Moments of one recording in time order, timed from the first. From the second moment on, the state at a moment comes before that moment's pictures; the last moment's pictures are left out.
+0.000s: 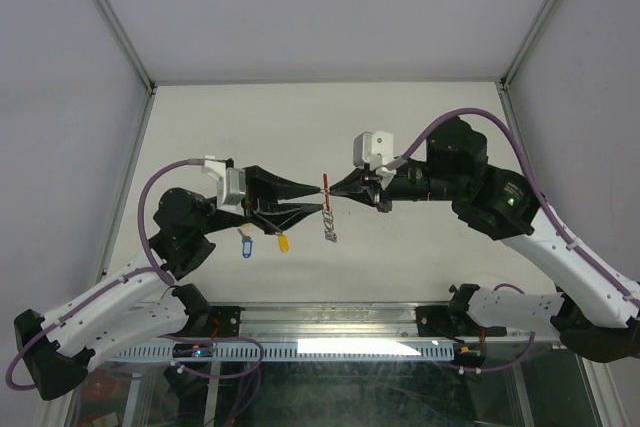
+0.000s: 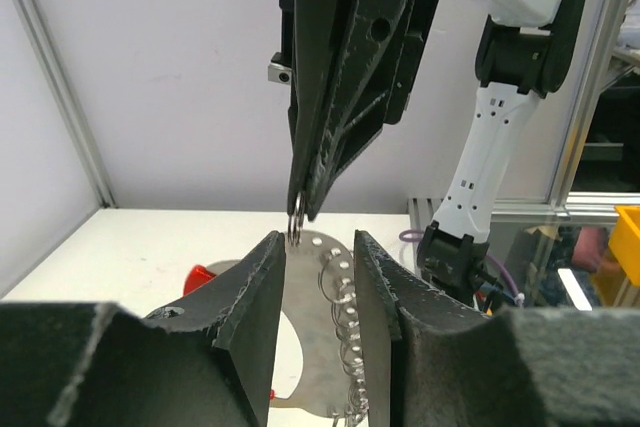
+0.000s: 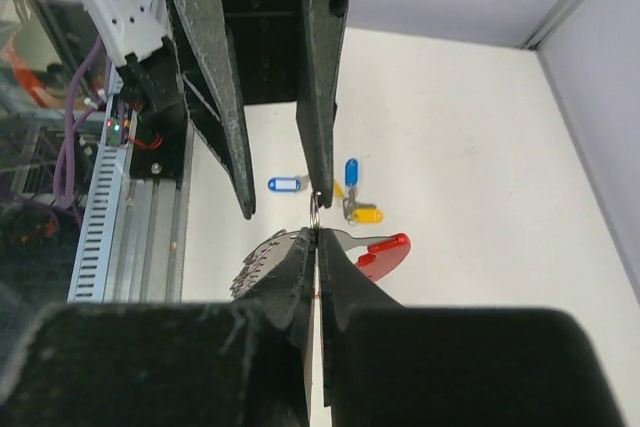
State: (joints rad) left arm -0.82 0.78 0.68 0.55 0.60 -0.19; right arm 0.94 1.05 1.43 -0.60 -0.51 -0.36
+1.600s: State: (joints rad) left arm -0.82 0.80 0.69 0.58 0.61 -0.18; right arm 0.94 0.97 1.26 -0.48 -0.48 -0.30
